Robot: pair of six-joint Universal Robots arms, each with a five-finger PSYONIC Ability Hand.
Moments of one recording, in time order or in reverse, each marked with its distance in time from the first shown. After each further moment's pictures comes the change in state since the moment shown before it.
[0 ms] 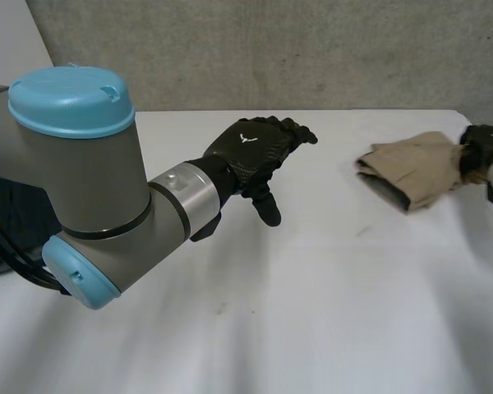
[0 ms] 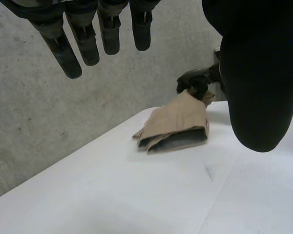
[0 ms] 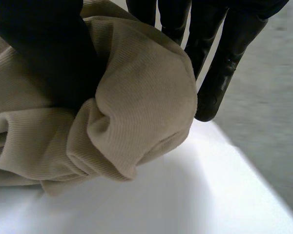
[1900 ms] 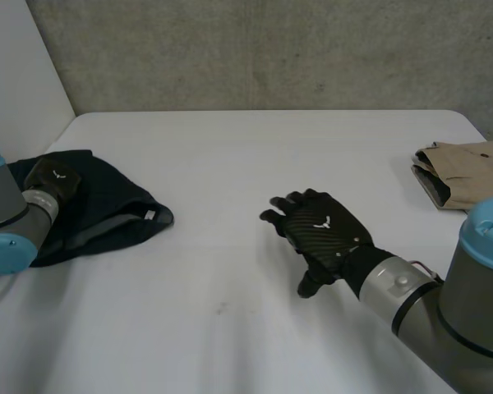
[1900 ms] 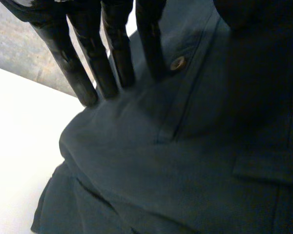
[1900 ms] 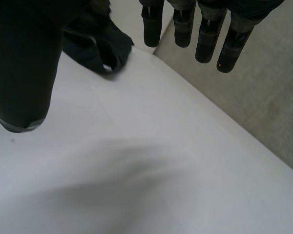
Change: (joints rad) left arm 0.674 -0.349 -0.067 0.290 -0.187 0.827; right arm 0.596 -1.114 1.663 -0.429 -0.165 -0.276; left_hand 0.384 0.355 0.332 0.338 0.331; right_hand -0.752 -0.954 -0.913 -0.955 -0.850
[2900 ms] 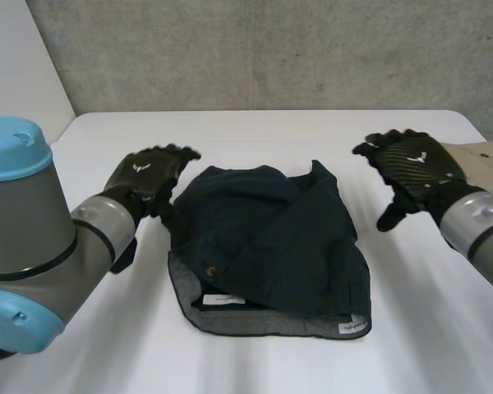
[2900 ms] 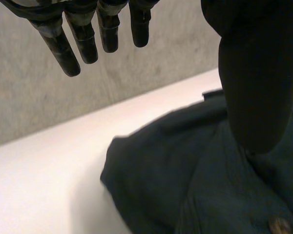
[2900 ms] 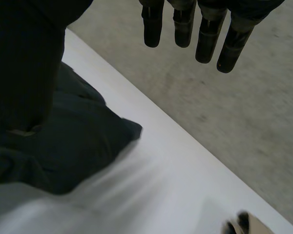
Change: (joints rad) left arm -0.485 0.550 -0.339 -0.199 -0.066 -0.896; right arm -0.289 -0.057 -0.110 0.075 0.005 -0.024; left_hand -0.428 -0.380 -0.353 -0.360 -0.332; right_hand 0.000 0.000 0.000 0.000 0.000
